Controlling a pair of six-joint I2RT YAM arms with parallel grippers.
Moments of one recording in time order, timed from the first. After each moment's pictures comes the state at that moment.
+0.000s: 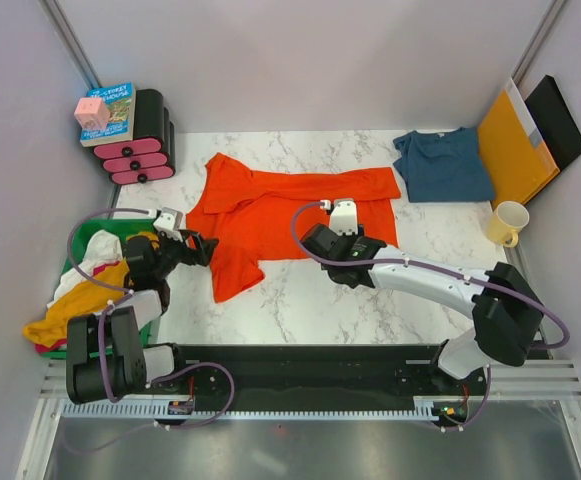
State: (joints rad) left arm 0.19 1.21 0.29 0.66 0.63 0.02; right arm 0.94 1.54 1.07 -0.58 0.73 0.71
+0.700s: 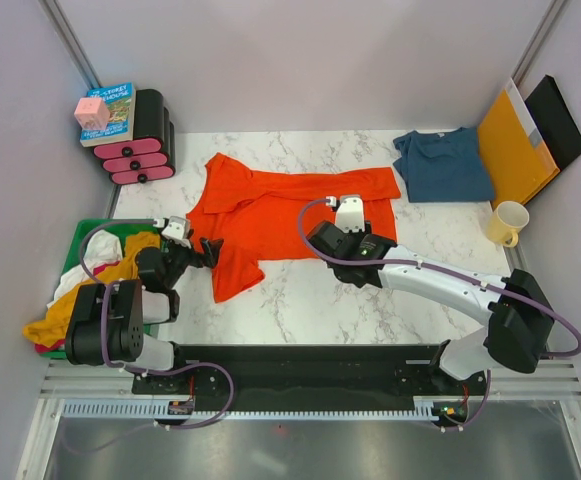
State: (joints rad) left arm 0.11 1.44 0.17 1.15 0.51 0.00; right arm 0.94 1.47 1.11 -0.70 0.77 0.72
